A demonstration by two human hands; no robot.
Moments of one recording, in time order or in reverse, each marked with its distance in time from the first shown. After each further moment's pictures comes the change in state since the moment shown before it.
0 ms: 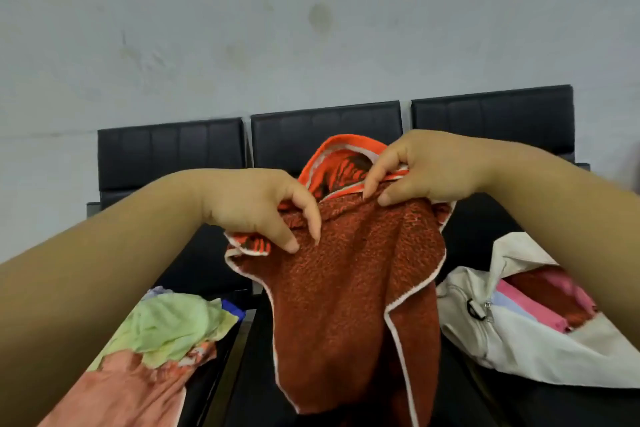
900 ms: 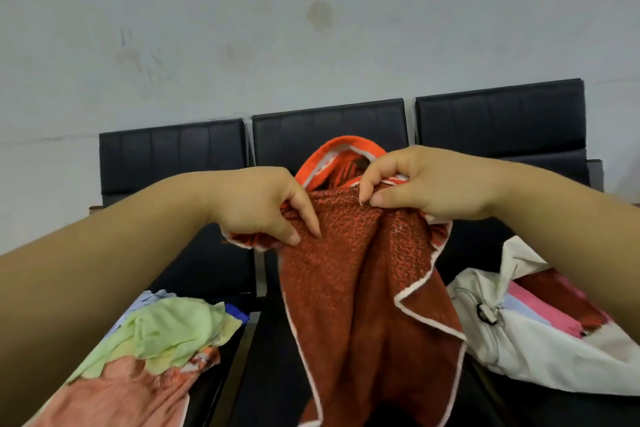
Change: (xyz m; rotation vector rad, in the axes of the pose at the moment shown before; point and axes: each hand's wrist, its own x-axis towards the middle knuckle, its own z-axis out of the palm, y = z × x) left_hand 0.010 0.001 -0.005 0.212 0.077 -0.099; right_hand 0.000 0.012 0.020 0.342 0.023 0.017
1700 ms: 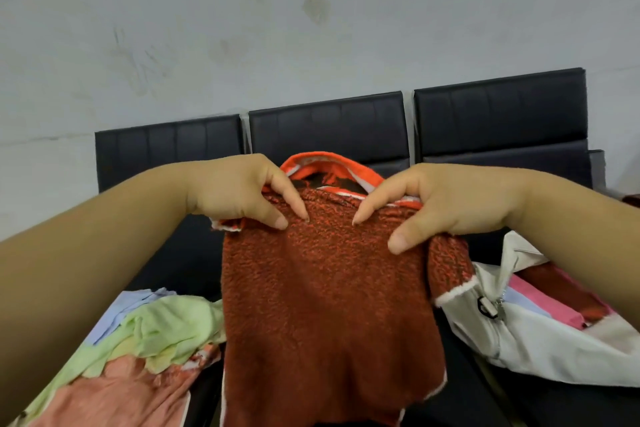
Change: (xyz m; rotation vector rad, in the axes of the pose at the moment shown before) left_hand -0.001 -0.015 -0.008 -0.105 0.068 -0.032; right_hand -0.017 0.006 0.006 0.188 -0.260 0.043
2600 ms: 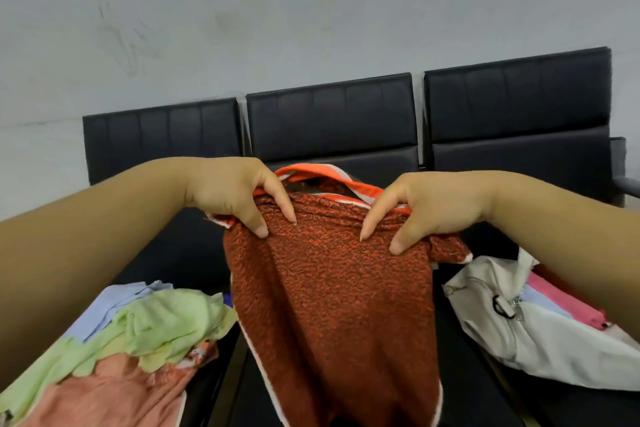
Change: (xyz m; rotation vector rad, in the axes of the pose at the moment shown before) left_hand 0.044 -0.068 0.001 -0.059 -0.171 -0.008; right_hand 0.057 0.058 -0.009 -0.207 -0.088 0.090
